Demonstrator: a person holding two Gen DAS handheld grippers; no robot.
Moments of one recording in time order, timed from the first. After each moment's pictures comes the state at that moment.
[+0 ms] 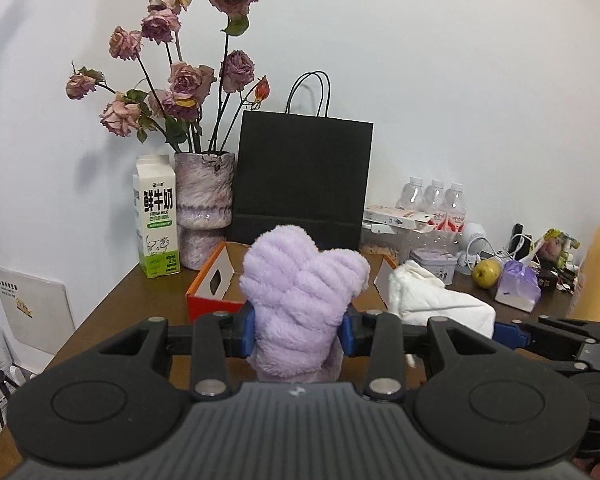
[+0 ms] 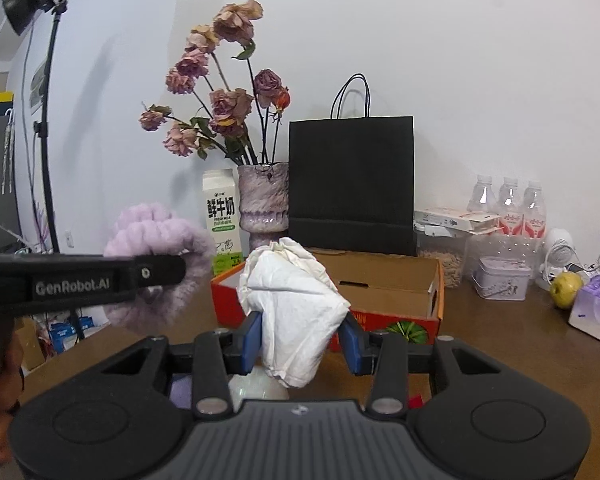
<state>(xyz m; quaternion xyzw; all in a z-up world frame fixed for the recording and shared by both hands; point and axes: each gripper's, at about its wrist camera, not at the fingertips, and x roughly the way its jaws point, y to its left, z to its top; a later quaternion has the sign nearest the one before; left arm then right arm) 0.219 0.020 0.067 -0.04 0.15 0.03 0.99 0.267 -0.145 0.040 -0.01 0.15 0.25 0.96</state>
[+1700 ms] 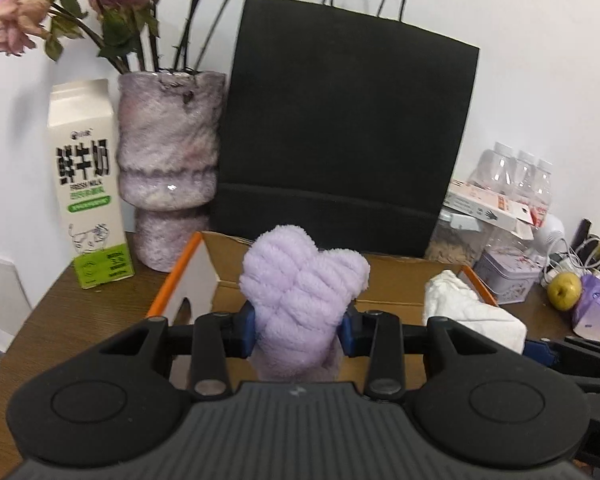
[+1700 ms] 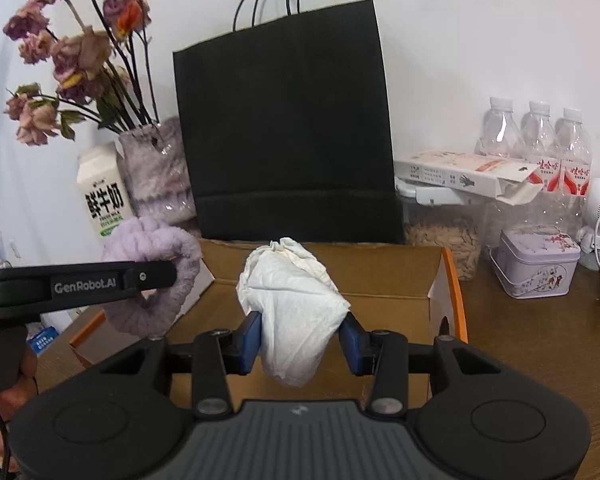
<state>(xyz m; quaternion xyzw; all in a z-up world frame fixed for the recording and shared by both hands) 0.474 0.079 0.030 -0.07 0.25 0.03 0.97 0.508 -0.113 0.010 0.02 0.26 0.21 0.94</state>
